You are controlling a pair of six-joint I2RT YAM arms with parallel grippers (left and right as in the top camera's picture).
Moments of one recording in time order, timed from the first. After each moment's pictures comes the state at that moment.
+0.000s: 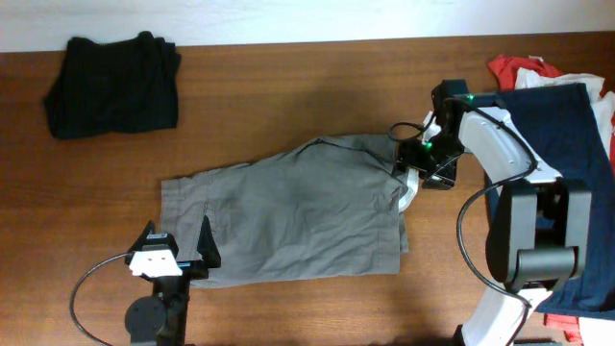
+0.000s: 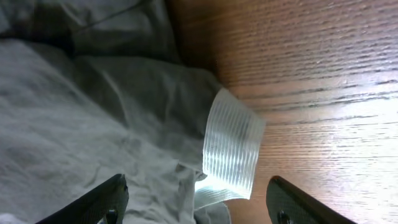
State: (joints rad) left arm 0.02 0.01 0.01 -0.08 0.01 -0.11; right arm 0.01 1.98 1.47 -1.08 -0.30 0.29
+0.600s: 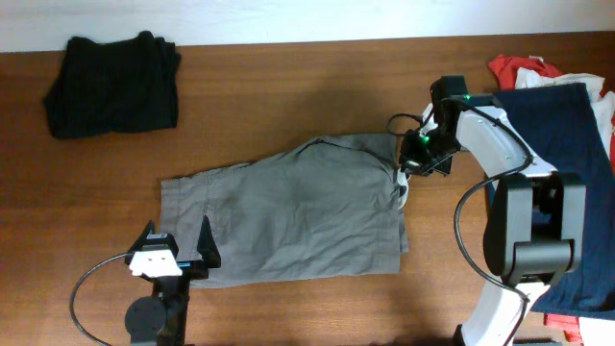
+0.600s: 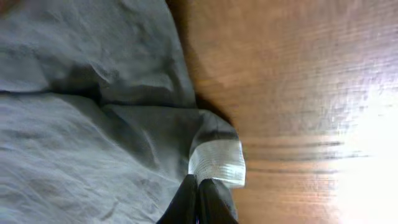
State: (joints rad) left arm 0.02 0.01 0.01 -0.08 0.01 -0.11; right arm 0.01 2.02 1.49 -0.97 -0.32 0.33
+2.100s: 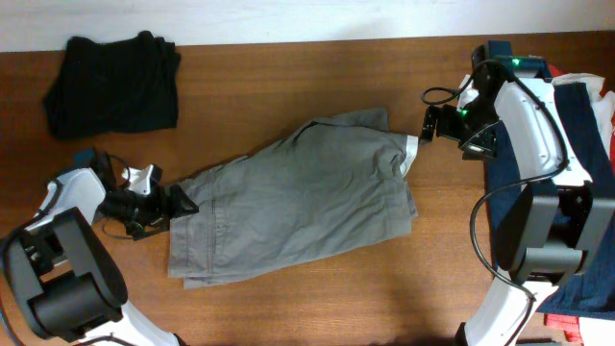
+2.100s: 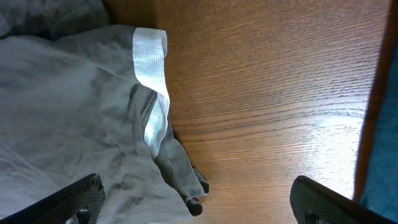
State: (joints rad) left arm 0.40 1.91 1.16 -0.95 0.49 0.18; right arm -0.10 2.03 1.80 -1.30 -0.20 0.20
